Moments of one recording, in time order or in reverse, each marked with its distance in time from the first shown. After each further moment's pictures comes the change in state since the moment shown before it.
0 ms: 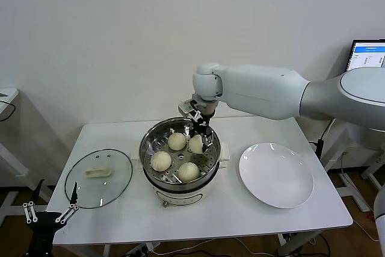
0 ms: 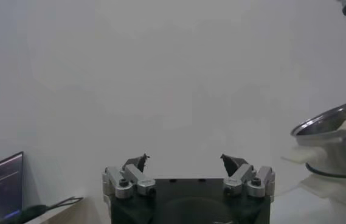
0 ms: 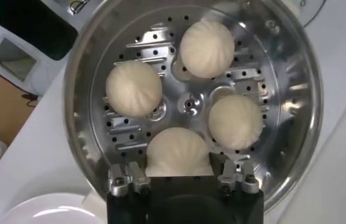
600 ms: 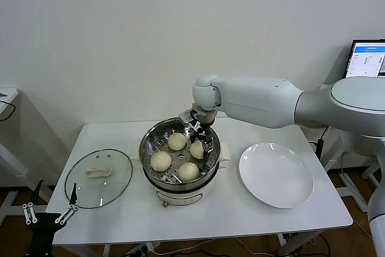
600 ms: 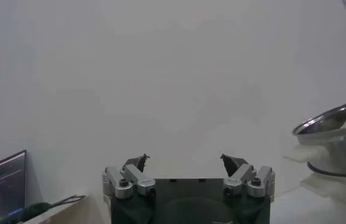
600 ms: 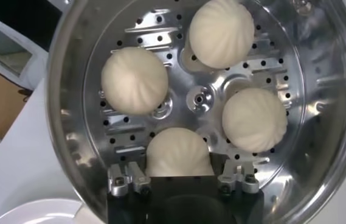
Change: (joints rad) left arm -0.006 -0.004 0.002 0.013 -0.001 -0.012 -0.004; right arm -0.053 0.007 -0.010 -0.012 -0.042 -0.015 0.049
